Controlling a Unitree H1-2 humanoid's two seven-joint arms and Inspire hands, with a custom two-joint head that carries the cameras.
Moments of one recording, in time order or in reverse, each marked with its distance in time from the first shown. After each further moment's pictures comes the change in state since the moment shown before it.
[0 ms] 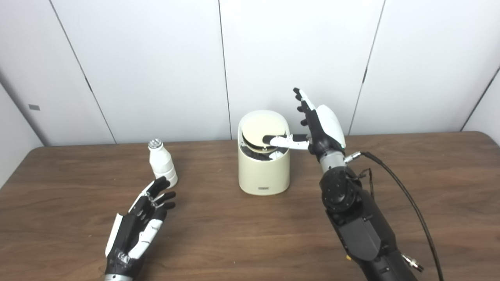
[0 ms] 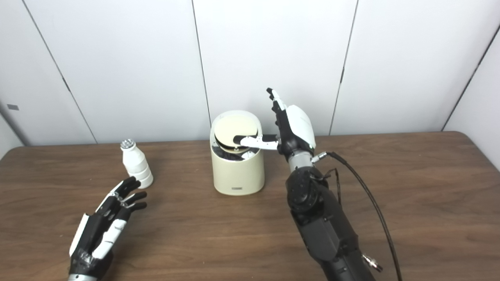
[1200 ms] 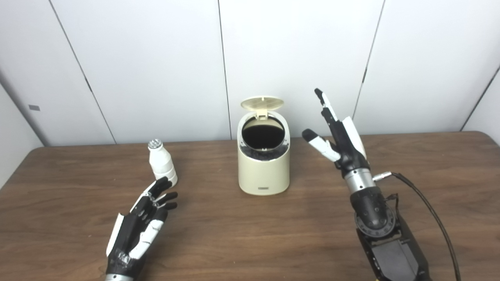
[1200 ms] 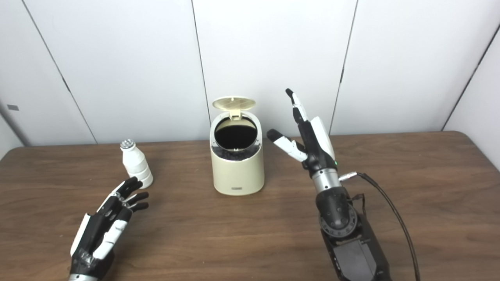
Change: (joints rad) left arm -0.002 -0.001 0.003 0.005 -0.013 -0.002 -0.023; right arm 0.153 -0.069 -0.106 -0.101 0.306 -0.369 0.045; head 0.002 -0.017
